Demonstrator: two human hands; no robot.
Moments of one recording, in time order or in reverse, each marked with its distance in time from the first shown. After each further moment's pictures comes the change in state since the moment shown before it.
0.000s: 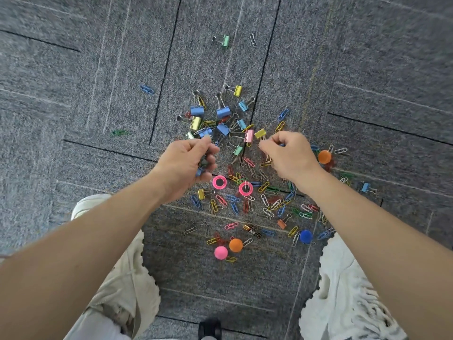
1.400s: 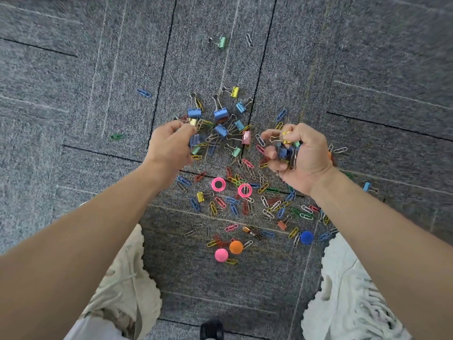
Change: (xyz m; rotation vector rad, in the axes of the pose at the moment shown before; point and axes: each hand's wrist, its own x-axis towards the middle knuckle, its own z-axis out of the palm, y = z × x) left_hand 0.018 0.017 -0.007 0.133 0.238 0.179; right_hand -0.006 -0.002 -0.012 0.981 -0.249 0.157
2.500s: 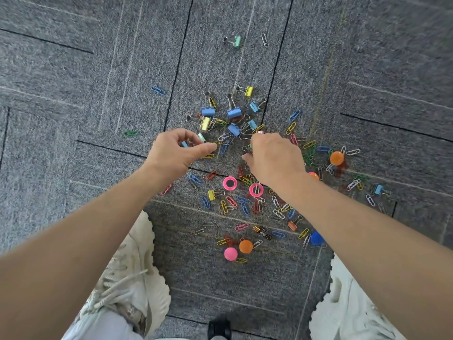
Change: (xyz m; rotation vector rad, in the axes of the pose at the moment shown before) left_hand -0.006 -0.015 -0.032 0.313 -0.062 0.099; right_hand 0.011 0.026 0.055 -2.004 0.159 -0.334
